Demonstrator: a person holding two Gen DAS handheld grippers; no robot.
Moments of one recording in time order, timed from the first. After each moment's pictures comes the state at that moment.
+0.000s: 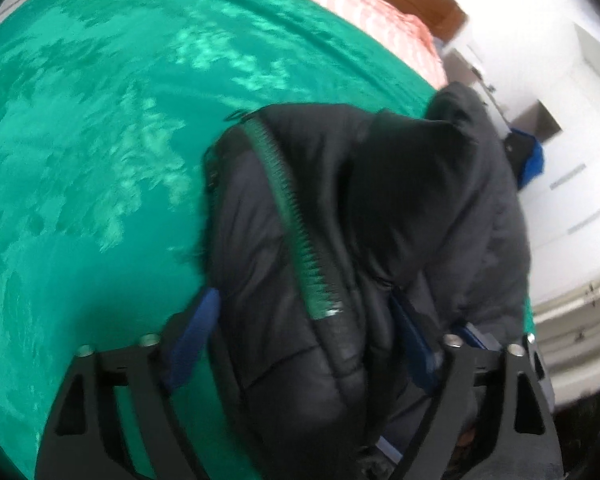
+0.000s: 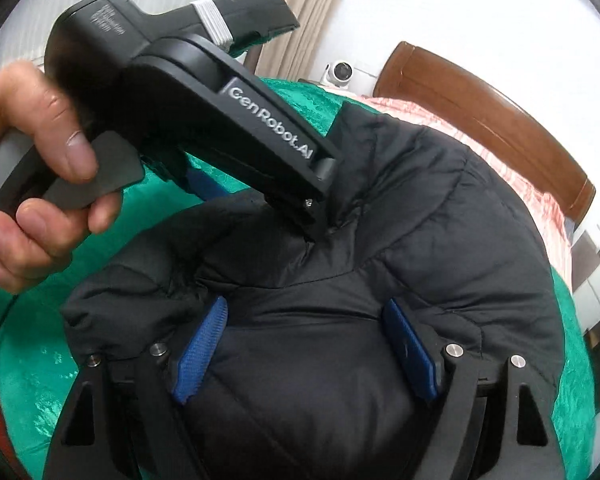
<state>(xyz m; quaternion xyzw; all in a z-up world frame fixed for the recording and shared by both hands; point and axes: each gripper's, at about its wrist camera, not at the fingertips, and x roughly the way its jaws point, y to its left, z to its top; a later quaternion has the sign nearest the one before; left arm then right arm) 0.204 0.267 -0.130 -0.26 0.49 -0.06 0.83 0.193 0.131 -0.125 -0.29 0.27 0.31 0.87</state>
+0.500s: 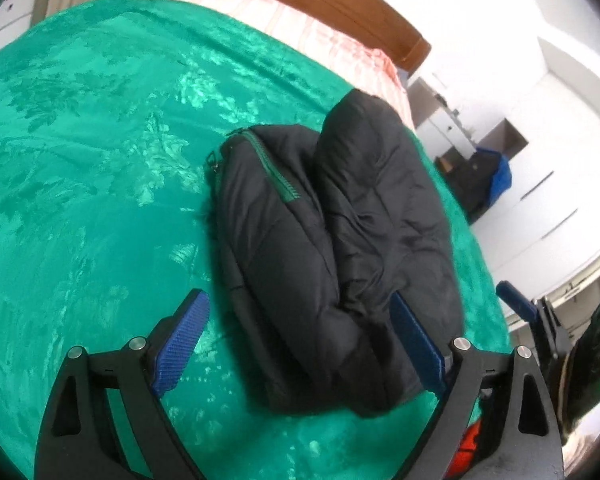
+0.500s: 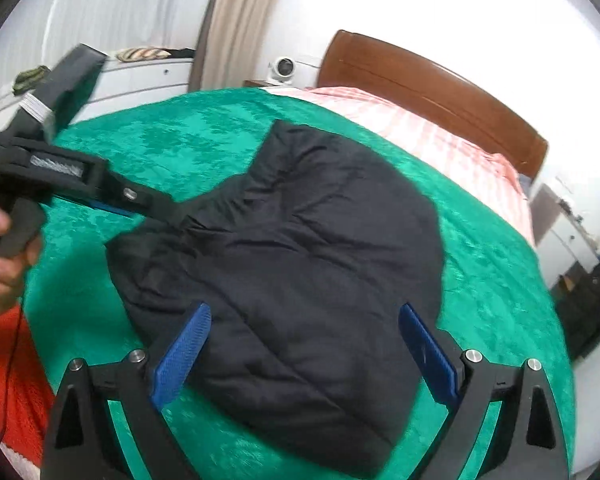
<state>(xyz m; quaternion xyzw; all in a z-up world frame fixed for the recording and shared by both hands) 0.101 0.265 -0.073 -0.27 0.41 -0.09 0.86 0.132 0.053 -0.040 -0.24 0.29 0.22 0.90</state>
